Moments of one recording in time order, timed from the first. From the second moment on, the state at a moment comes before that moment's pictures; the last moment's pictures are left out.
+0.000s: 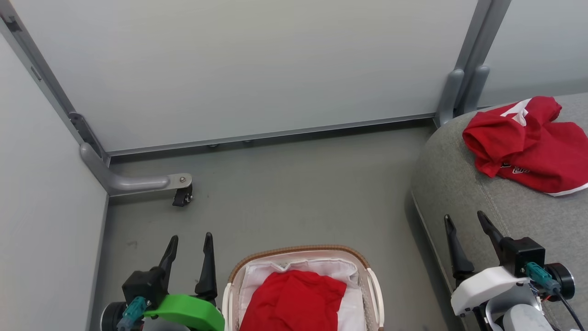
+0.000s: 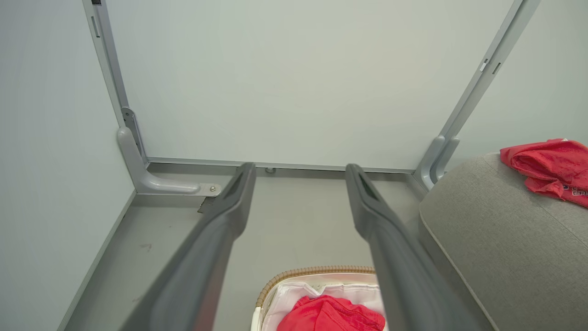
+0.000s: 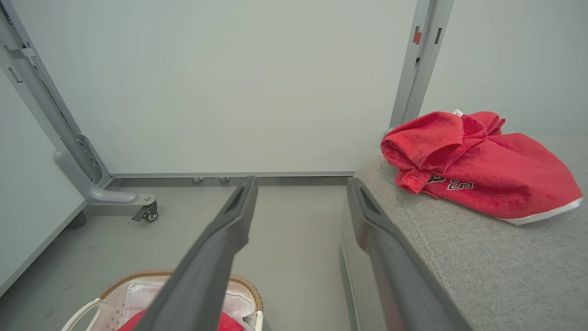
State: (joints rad) left arm -0.05 0.05 -0.20 0.34 -0.33 -0.05 -0.26; right arm -0.10 -0.05 -0.04 0.34 0.08 0.13 -0.26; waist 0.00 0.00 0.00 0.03
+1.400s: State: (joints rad) left arm -0.67 0.10 -0.59 1.22 -0.26 -0.02 -0.19; right arm -0.44 -0.05 0.10 0.21 0.17 0.13 -0.26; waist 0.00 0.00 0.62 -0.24
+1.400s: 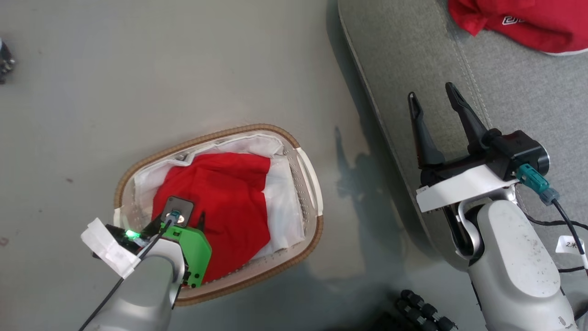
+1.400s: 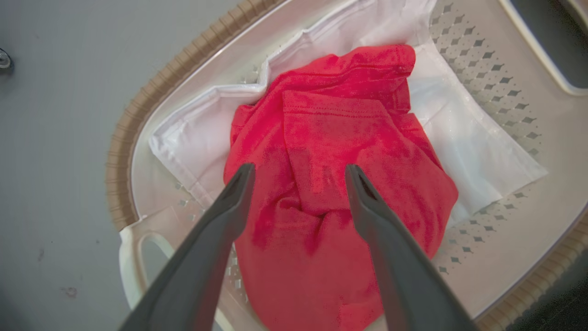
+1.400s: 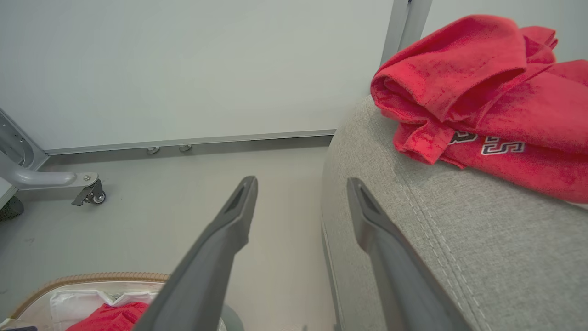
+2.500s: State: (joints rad) left arm -0.70 0.17 -0.58 1.29 -0.32 0.10 -0.04; right arm -0.48 -0.05 0.19 0.16 0.24 0.13 -0.26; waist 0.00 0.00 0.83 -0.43
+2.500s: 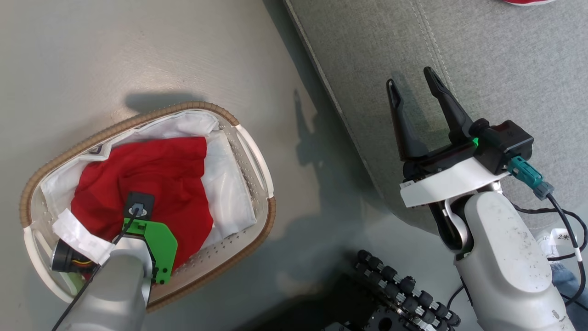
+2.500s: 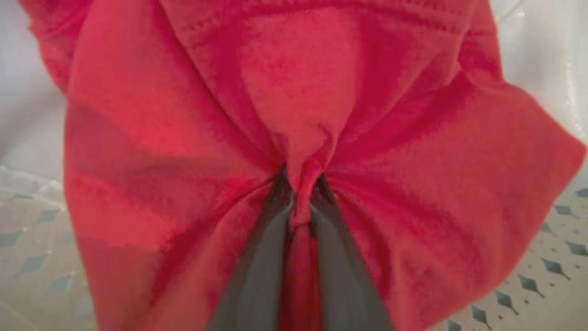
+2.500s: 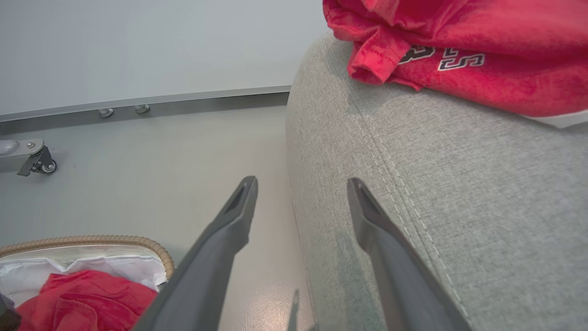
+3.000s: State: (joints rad) left arm -0.68 0.11 -0.61 1.27 -0.33 0.03 -0.14; right arm -0.46 -0.05 0.16 0.19 0.19 0.13 -0.26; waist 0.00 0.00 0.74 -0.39
